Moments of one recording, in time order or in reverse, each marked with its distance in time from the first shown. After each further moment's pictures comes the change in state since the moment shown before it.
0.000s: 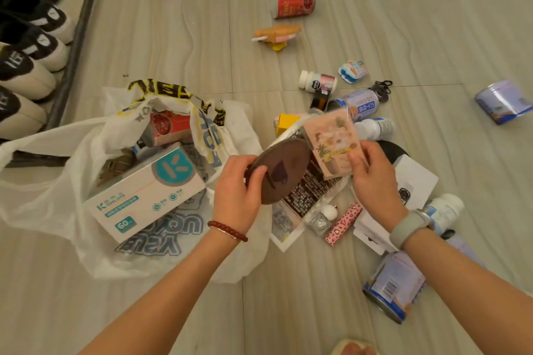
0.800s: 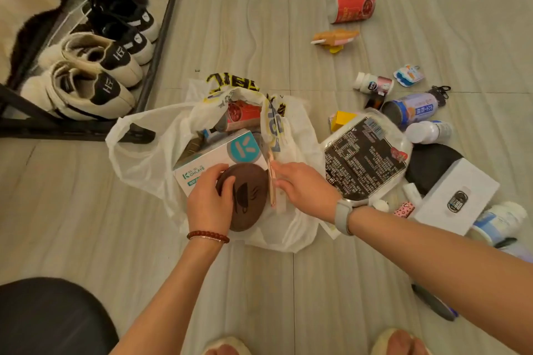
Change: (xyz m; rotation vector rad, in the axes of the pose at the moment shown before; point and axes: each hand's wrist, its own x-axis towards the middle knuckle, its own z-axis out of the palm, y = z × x) left_hand -0.042 -0.048 -0.111 0.256 0.216 -0.355; right_hand -0.048 -0.101 0.116 -0.221 -0.733 -0.362
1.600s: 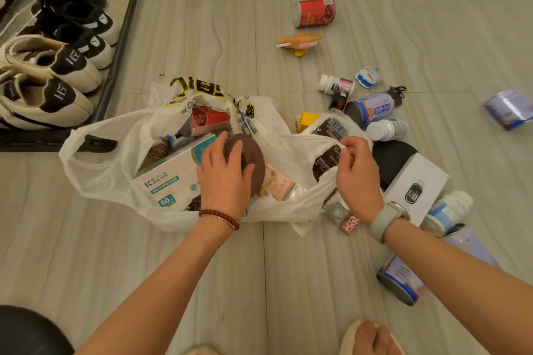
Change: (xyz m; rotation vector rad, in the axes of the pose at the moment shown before) left_hand 0.007 0.047 0.048 0.303 -0.112 0.381; right_hand -0.060 0.057 -0.053 0.306 0.834 0.327
